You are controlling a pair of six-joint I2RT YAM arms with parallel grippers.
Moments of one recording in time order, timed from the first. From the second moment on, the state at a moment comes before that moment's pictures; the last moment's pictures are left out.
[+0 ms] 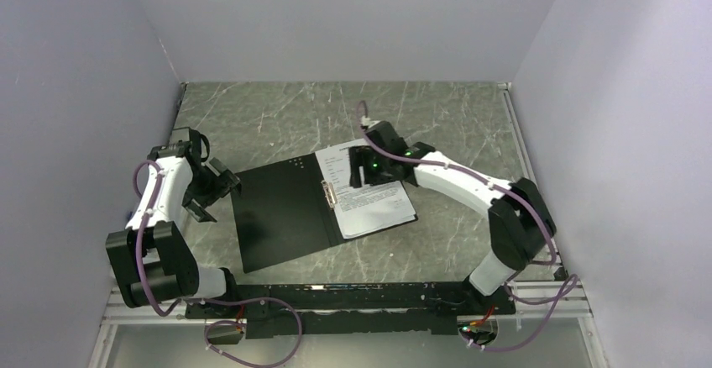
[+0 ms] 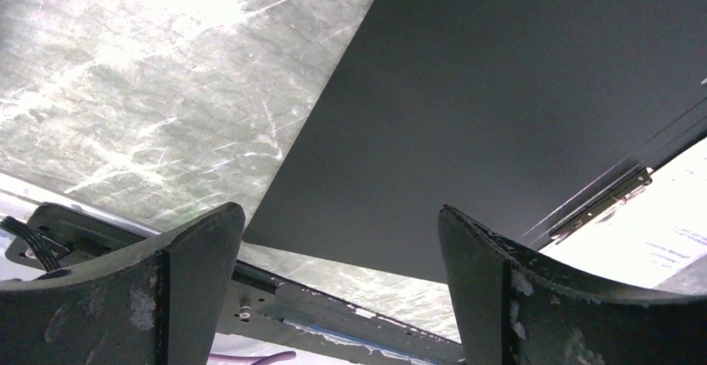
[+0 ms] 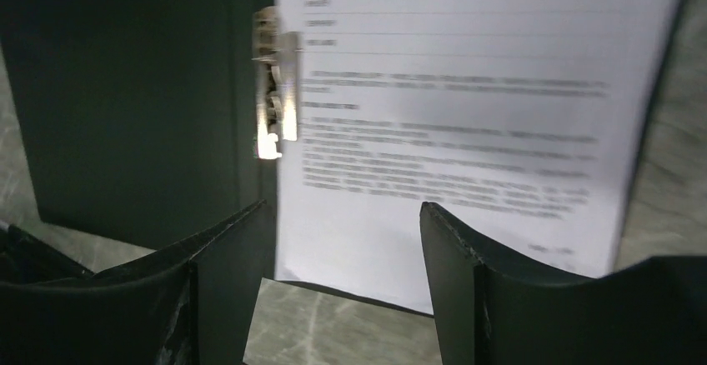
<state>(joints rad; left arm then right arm) 0.21 1.34 1.01 -1.05 0.02 -0.63 0.66 1.58 1.14 -0.44 -0.03 0.46</state>
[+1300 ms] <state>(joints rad) 0.21 1.24 1.02 -0.98 0.10 -0.51 0.94 2.22 1.76 -0.71 0.24 0.52</state>
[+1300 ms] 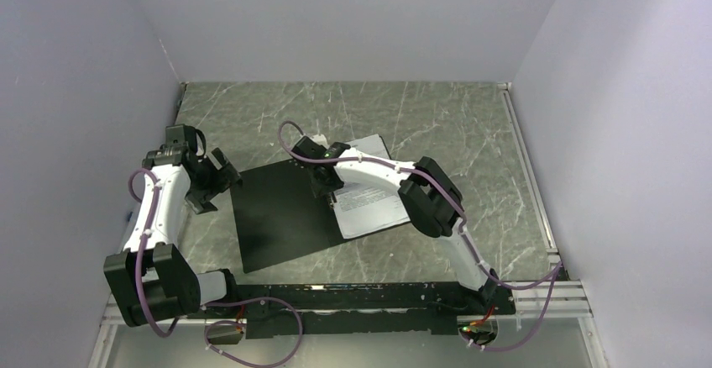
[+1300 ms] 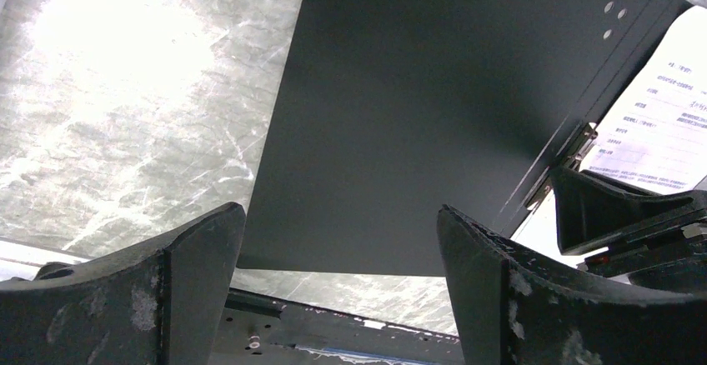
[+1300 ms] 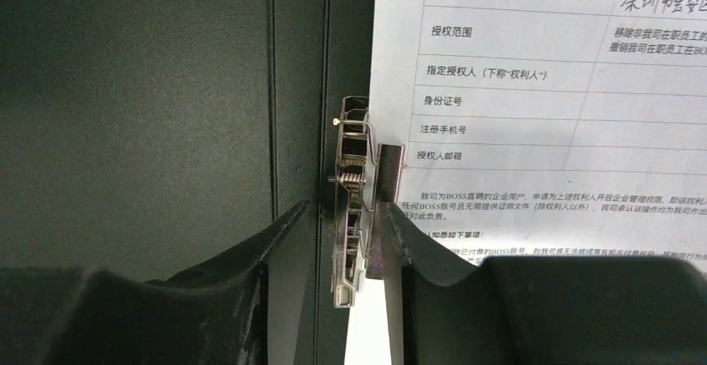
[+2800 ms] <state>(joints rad) 0.19 1.23 1.01 -0.98 0.11 -0.51 0.95 2.23 1.76 -0.71 0.33 0.55</state>
